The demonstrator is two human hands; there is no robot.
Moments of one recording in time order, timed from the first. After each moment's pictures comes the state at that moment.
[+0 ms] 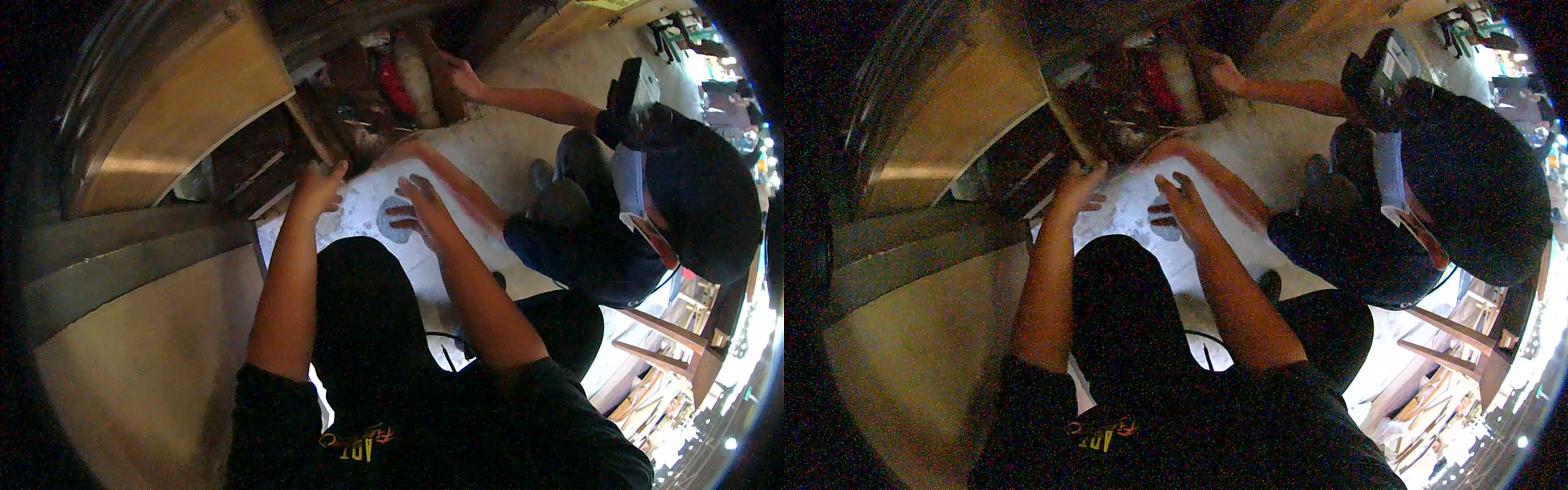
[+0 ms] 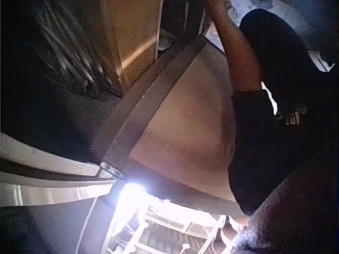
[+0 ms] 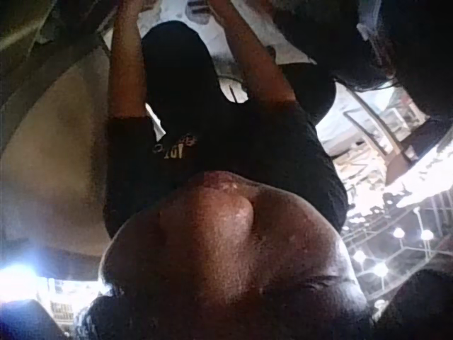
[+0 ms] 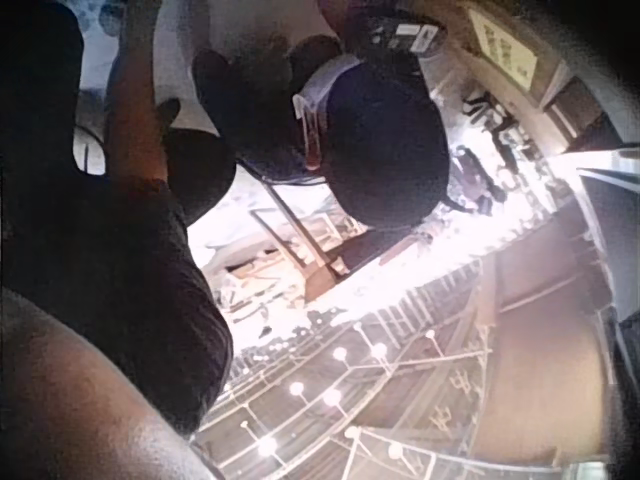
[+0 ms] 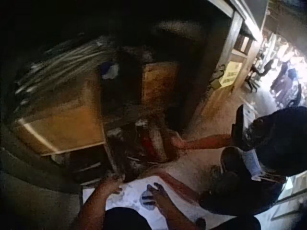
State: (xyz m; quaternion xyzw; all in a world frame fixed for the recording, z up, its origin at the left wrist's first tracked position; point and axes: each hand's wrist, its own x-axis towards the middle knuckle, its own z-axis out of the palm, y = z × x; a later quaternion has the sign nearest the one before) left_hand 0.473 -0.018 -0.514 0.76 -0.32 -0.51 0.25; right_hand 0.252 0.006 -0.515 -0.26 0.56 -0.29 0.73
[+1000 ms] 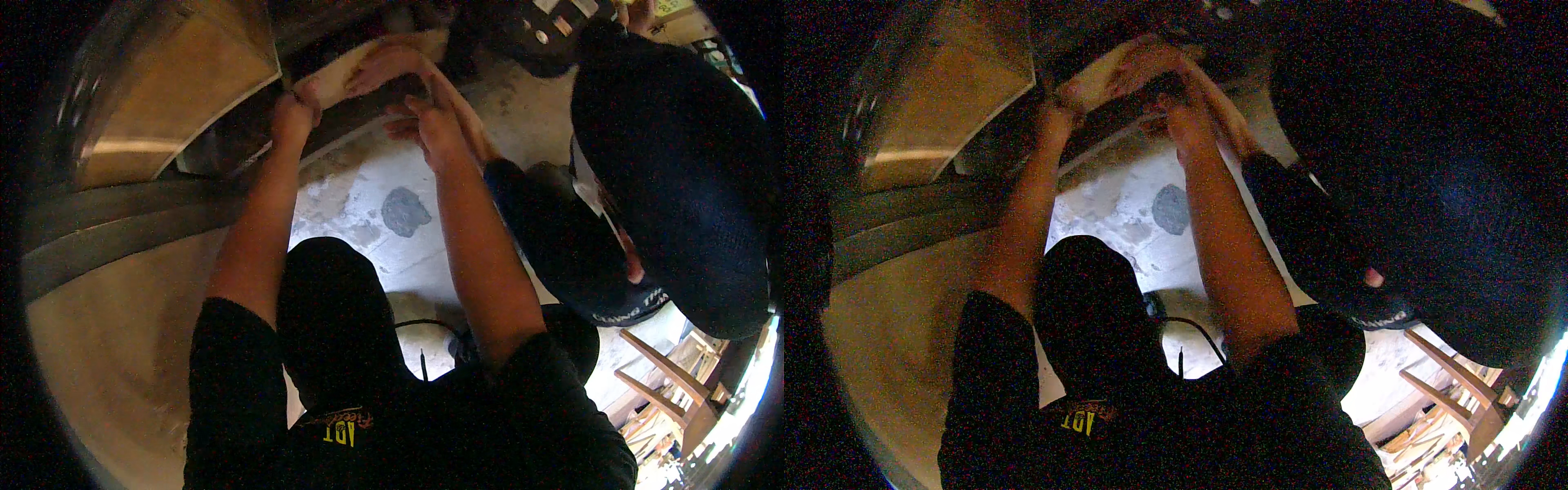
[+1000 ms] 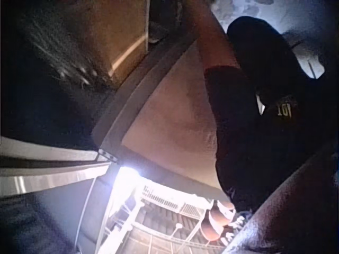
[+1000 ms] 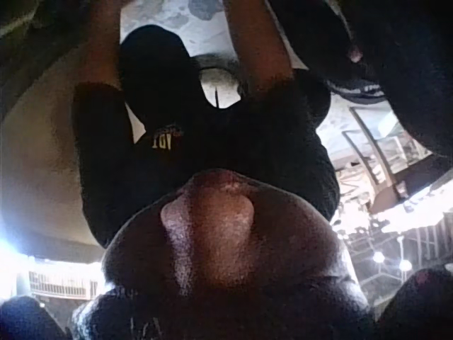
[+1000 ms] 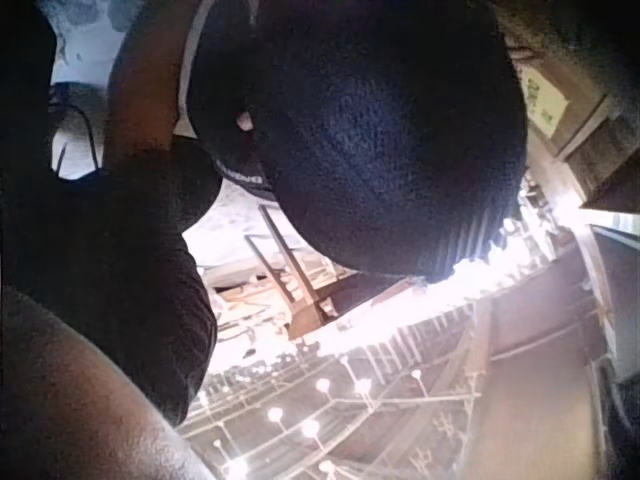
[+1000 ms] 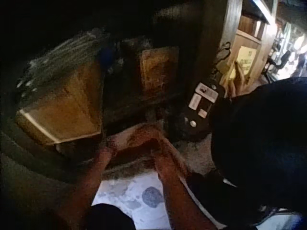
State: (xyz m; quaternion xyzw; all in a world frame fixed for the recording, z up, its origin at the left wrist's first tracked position) left_hand 0.539 -0.098 -0.539 0.82 -0.38 -0.28 0.32; right_hand 0.275 -0.110 -0.496 -0.35 0.41 -0.42 0.73
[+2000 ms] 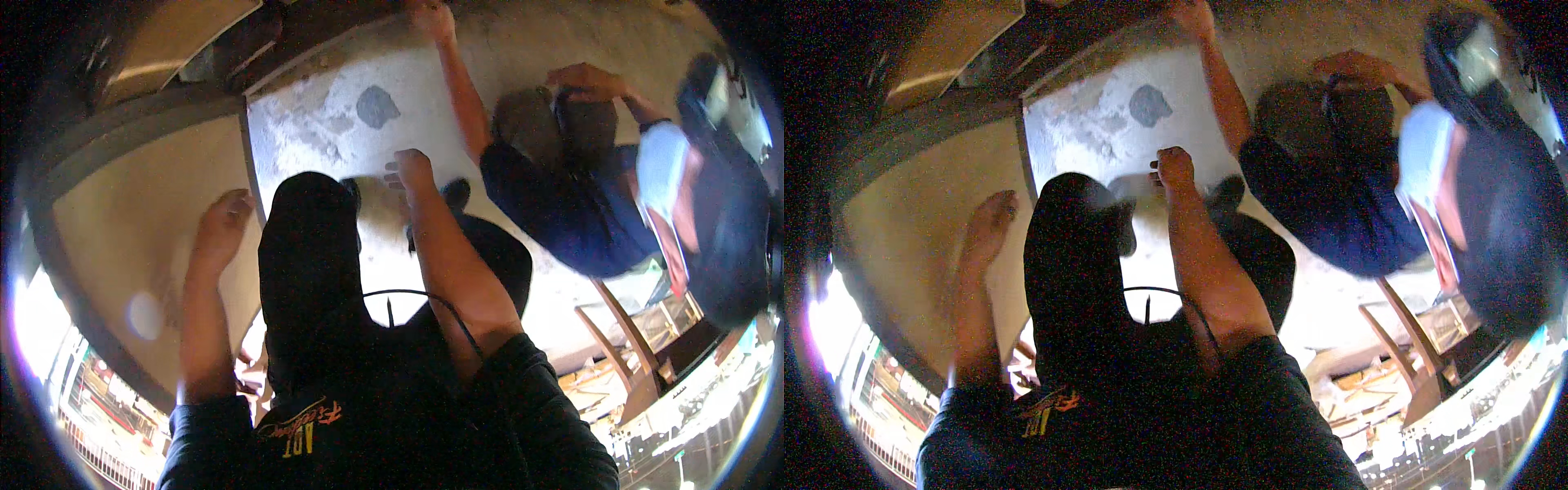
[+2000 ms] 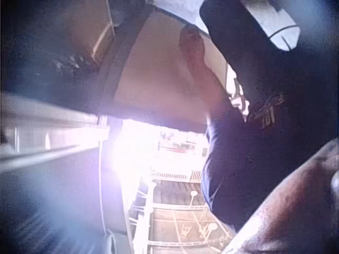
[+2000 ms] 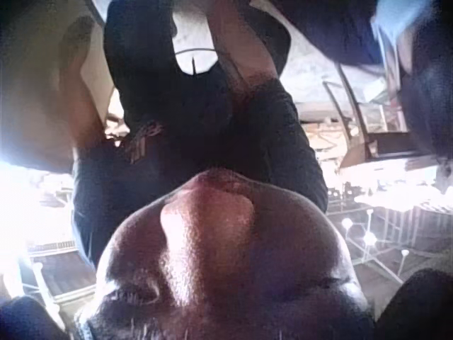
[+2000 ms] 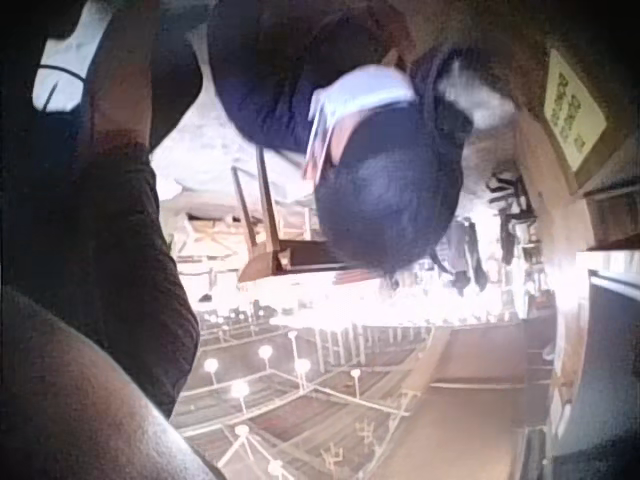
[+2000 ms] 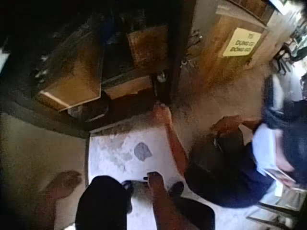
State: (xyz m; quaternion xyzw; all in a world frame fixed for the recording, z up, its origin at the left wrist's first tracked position) left_hand 0.431 0.199 -0.293 0.83 -0.41 -0.37 -0.04; right_hand 0.143 0.097 -0.527 -0.23 0.63 -0.08 0.74
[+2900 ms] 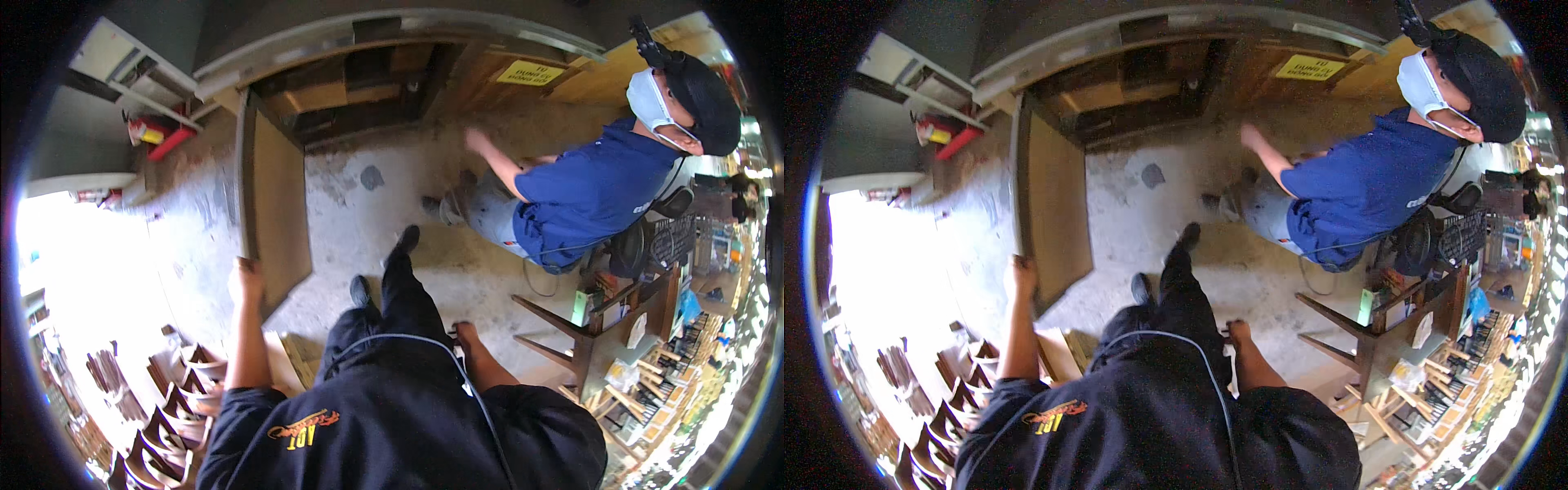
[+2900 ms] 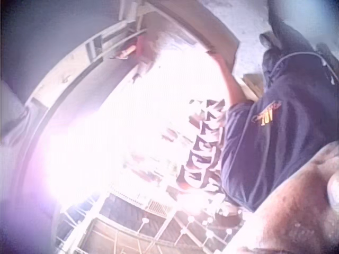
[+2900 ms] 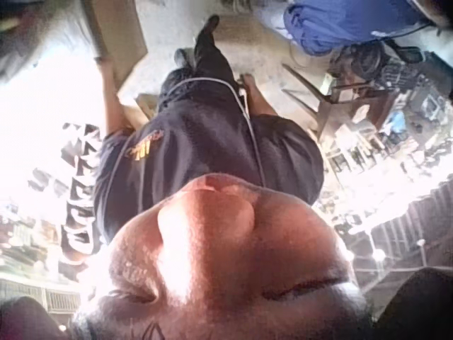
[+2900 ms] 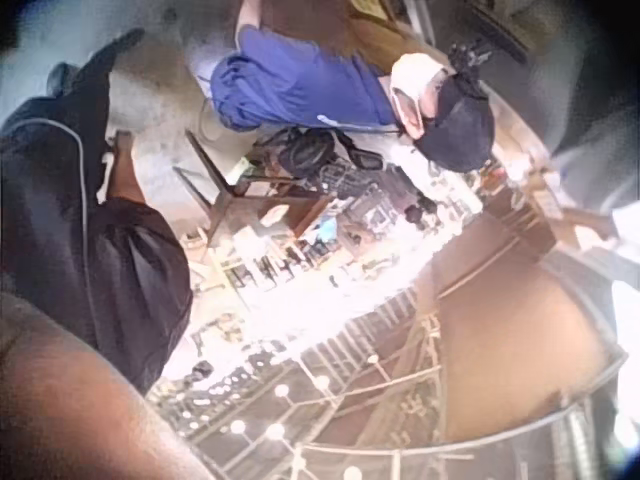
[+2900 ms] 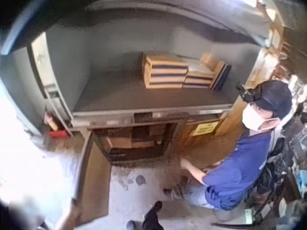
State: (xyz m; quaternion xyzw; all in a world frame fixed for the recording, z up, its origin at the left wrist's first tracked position) left_hand 0.417 0.447 -0.087 0.96 -0.19 -0.20 0.04; right_hand -0.168 0.375 -0.190 -0.22 0.77 0.03 0.60
